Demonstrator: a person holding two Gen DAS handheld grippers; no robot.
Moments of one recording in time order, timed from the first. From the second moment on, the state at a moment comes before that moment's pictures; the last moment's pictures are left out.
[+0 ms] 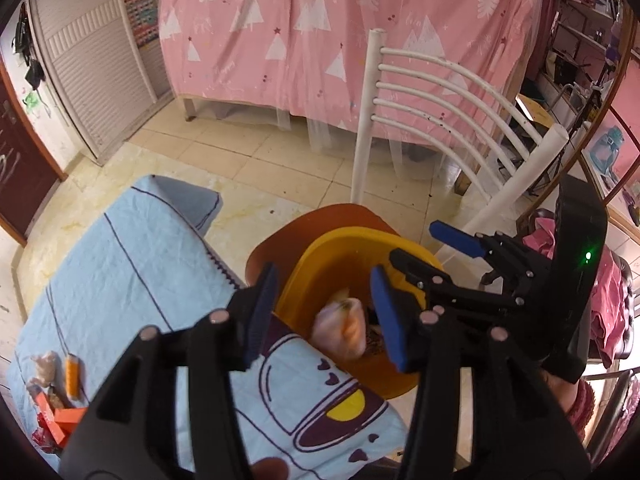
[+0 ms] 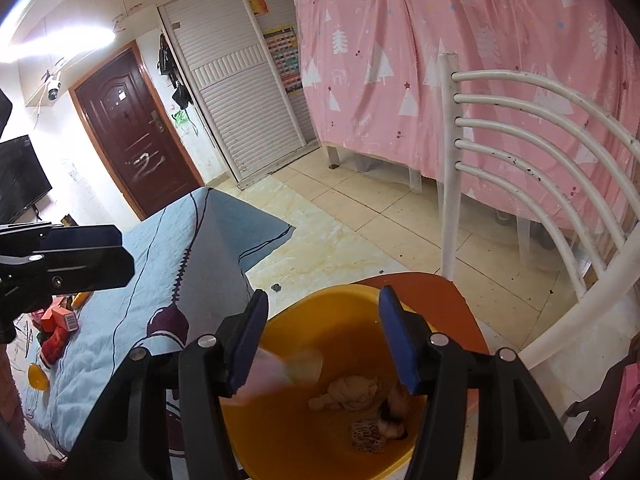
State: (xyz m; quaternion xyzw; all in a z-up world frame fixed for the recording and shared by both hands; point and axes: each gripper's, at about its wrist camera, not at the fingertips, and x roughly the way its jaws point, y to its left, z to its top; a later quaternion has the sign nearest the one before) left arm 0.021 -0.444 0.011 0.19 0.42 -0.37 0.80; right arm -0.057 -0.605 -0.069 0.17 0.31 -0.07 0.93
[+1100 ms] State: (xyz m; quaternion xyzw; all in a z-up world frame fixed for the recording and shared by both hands) left arm 0.077 -0.216 0.072 0.09 0.38 -0.21 0.90; right arm 0.027 -0.445 -0.002 0.06 0.32 0.08 0.94
